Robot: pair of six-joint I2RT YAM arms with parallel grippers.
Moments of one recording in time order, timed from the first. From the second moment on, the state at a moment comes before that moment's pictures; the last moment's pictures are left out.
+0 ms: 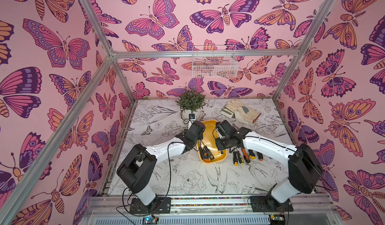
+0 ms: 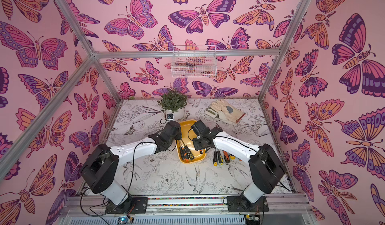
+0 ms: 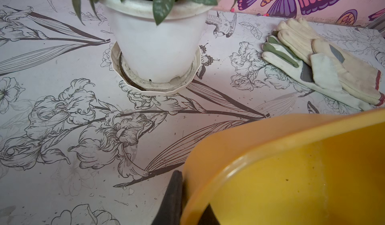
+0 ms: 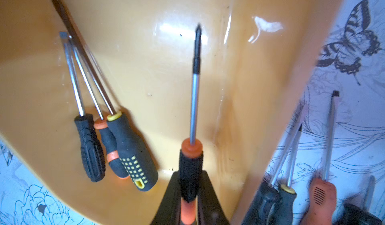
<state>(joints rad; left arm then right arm) -0.71 1.64 1.00 -0.06 -0.43 -0.54 0.79 1.58 1.13 -0.68 0.08 0.37</state>
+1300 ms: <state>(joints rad) -0.70 1.64 1.00 -0.06 -0.42 -0.54 0.12 1.37 1.06 -0.97 0.01 0.10</state>
